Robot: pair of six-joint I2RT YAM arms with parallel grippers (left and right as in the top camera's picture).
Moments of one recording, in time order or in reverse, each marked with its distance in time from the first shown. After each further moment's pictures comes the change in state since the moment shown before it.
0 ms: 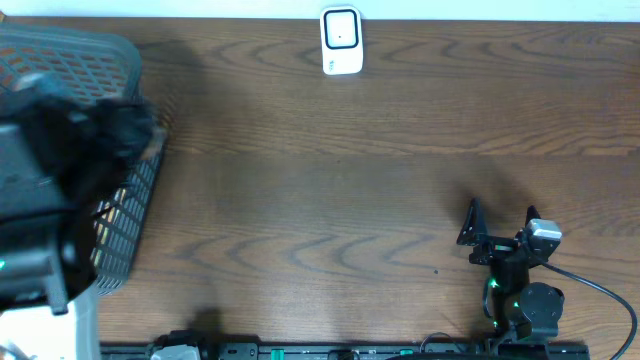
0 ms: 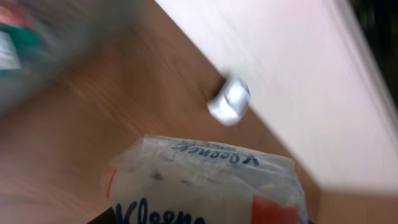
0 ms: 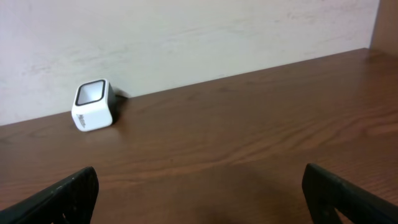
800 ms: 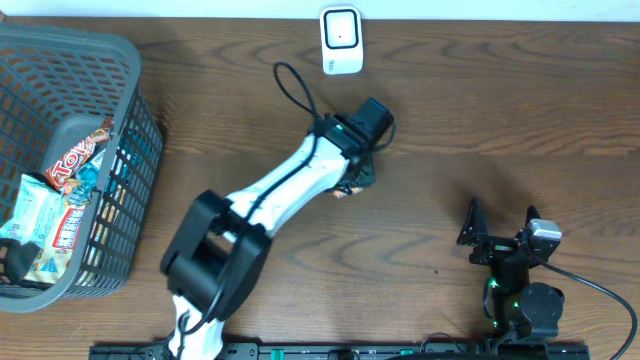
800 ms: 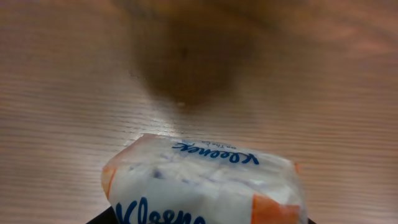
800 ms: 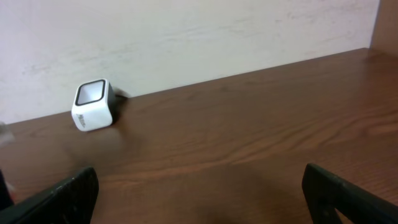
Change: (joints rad) left arm -0.761 0.871 -0.083 0.238 -0.249 -0.014; right arm 0.000 0.000 0.000 0.000 0.000 0.000
